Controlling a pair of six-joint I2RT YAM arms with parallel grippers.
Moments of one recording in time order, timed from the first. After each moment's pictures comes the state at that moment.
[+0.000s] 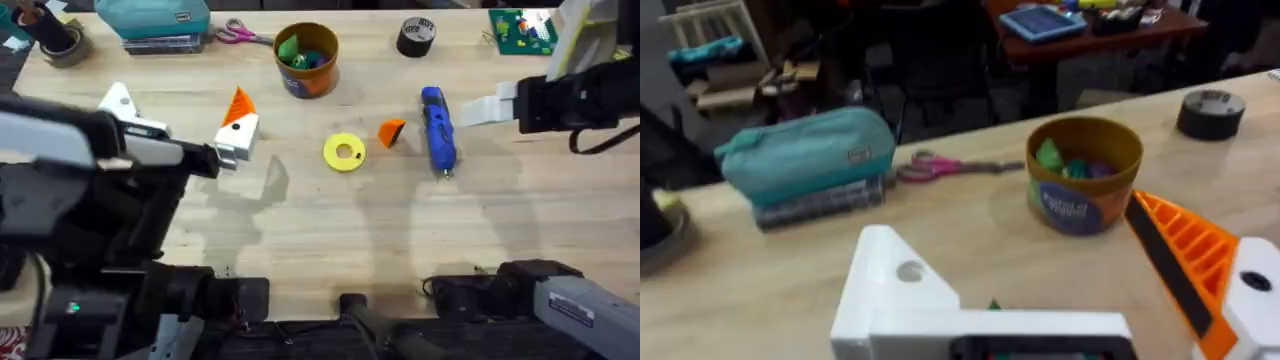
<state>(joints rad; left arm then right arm) -0.02 0.28 0.28 -0.09 0.14 0.13 0.00 1.11 1.06 -1.06 -0.03 -0.03</state>
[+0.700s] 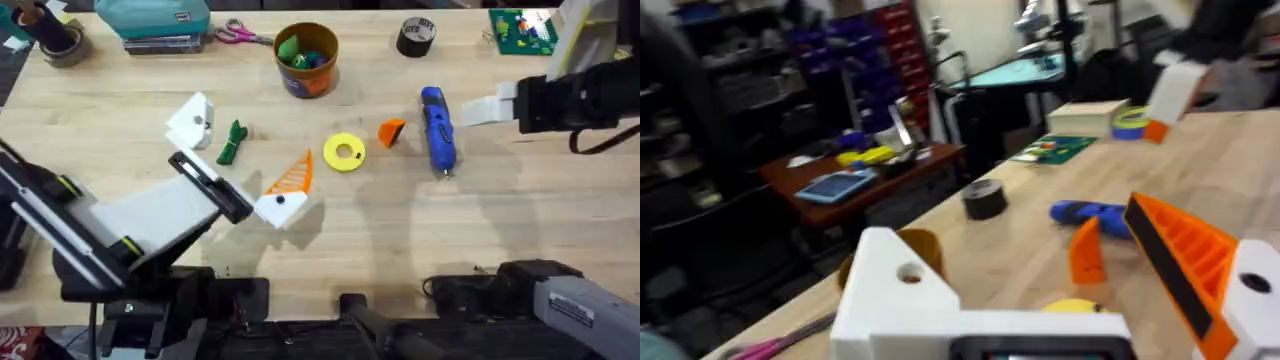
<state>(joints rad) -0.03 0.04 0.01 0.29 0.75 0.10 0.00 1.11 1.06 -1.06 -0.03 -0.03</state>
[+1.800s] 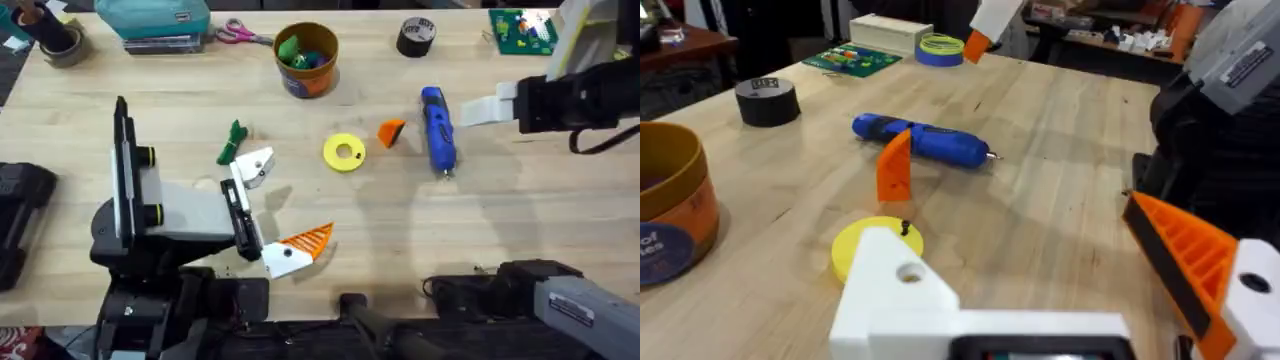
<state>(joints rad) -0.04 0.01 0.01 -0.13 1.17 0.03 0.00 1.11 1.06 -1.06 -0.03 -0.03</state>
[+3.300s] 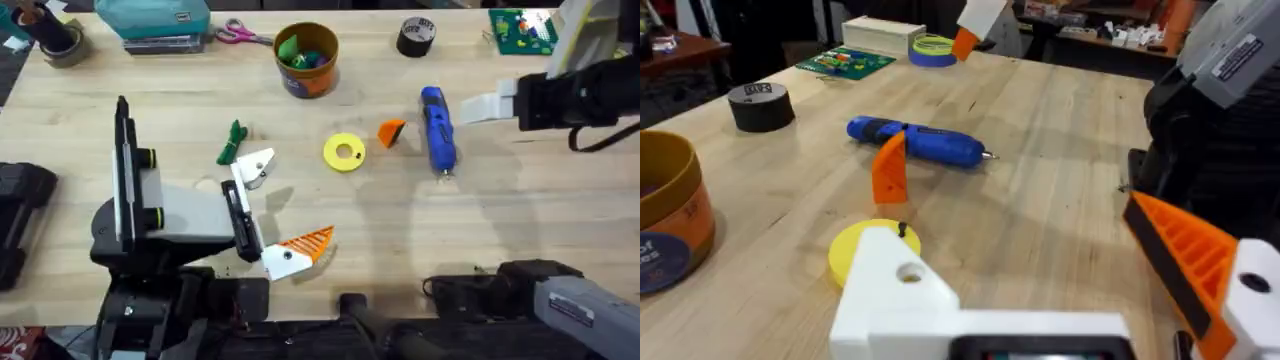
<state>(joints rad) -0.04 0.01 0.01 -0.13 1.19 0.05 0.00 1.11 1.06 -1.04 -0.03 -0.03</state>
